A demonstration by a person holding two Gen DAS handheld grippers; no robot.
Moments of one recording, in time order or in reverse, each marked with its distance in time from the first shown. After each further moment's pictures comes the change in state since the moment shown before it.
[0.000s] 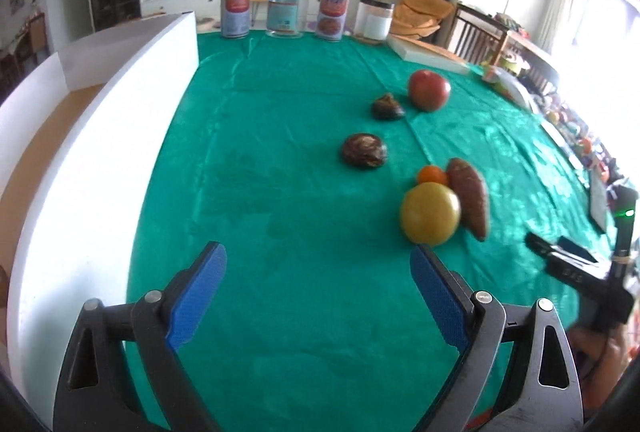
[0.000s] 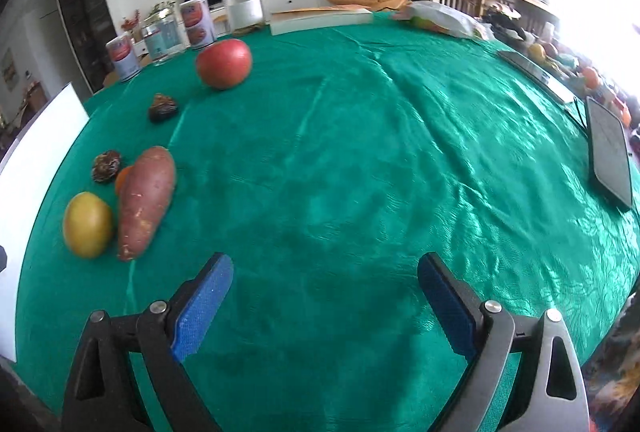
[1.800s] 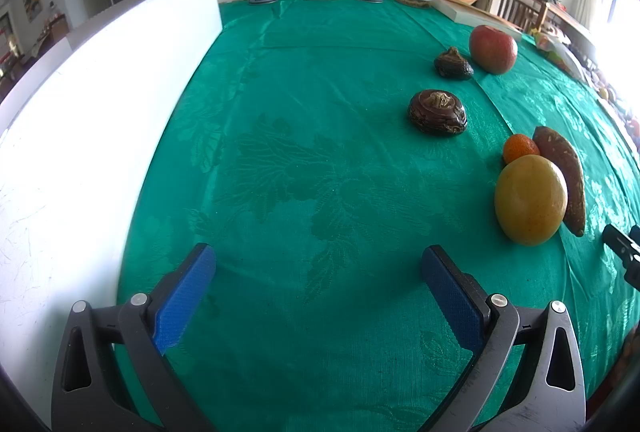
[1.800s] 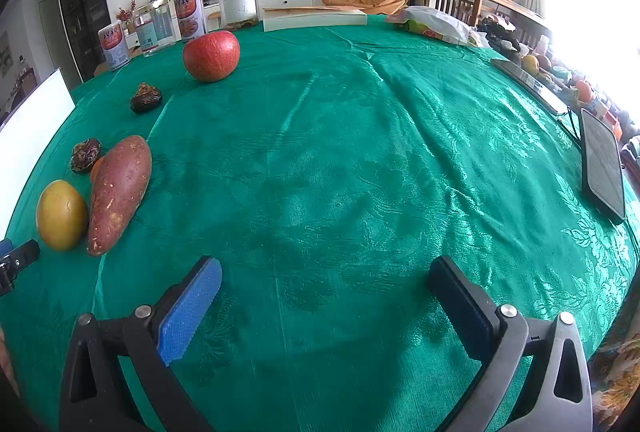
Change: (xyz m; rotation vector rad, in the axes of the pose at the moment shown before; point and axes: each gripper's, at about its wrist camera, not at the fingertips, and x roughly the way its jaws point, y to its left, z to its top) left arm 0.055 0.011 -0.008 0.004 0.086 0.131; right arm -0.002 0.012 -0.011 -0.049 -0.007 -0.052
